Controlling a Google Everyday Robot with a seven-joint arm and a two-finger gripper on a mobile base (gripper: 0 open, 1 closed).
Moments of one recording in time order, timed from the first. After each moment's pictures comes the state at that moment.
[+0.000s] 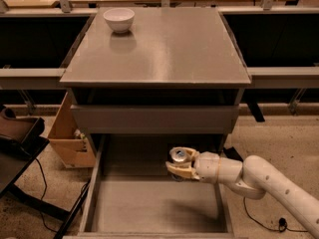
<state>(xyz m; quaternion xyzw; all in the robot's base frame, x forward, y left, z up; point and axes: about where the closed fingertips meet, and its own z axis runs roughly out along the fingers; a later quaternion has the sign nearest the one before) 0.526 -0.052 0.613 -0.44 0.59 0.39 0.55</state>
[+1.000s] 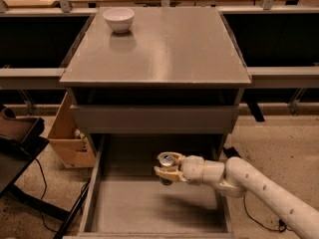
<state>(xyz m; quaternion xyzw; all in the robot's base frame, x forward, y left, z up) 0.536 -0.013 0.566 -0.44 0.58 0.42 0.54</state>
